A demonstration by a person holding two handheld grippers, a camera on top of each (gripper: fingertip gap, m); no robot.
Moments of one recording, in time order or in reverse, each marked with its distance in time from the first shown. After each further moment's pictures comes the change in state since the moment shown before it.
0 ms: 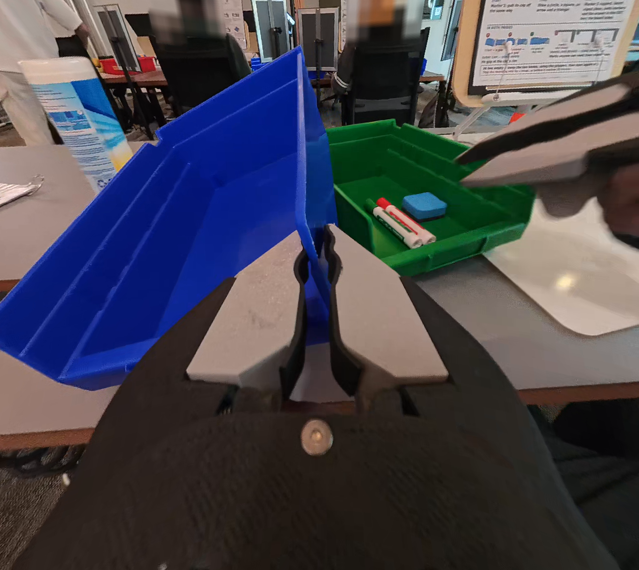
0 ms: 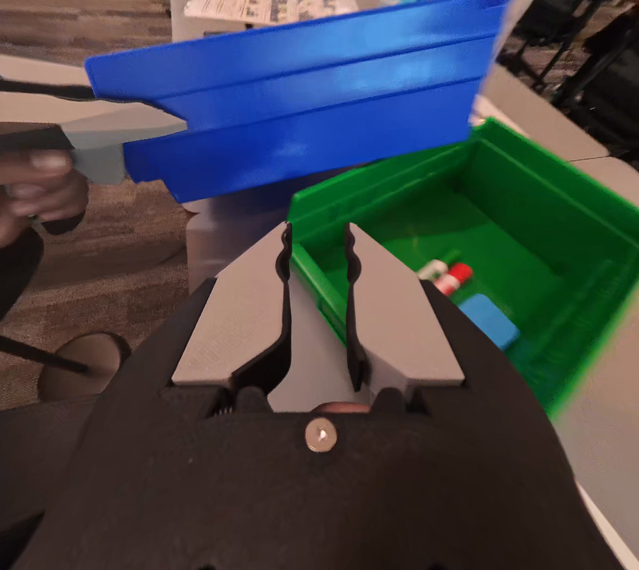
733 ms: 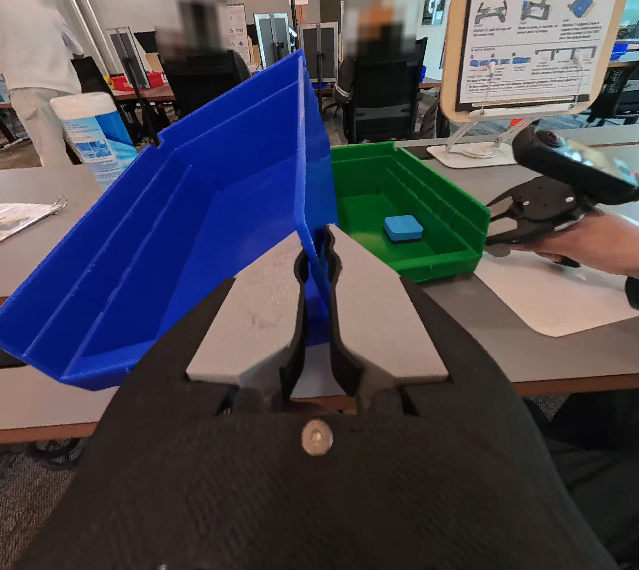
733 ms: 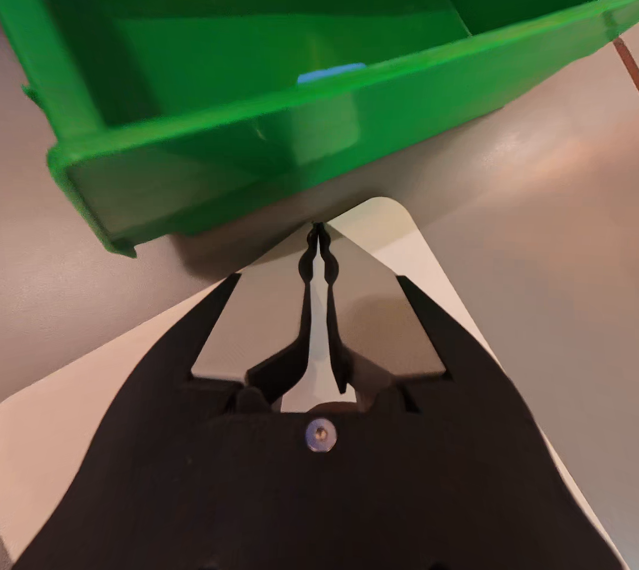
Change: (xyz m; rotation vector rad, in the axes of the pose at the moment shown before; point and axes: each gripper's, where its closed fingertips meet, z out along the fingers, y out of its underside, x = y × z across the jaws) left arm 0.012 -0.032 -0.024 0.017 -0.009 0.029; right arm 0.107 0.165 0.001 -0.395 0.141 -0.060
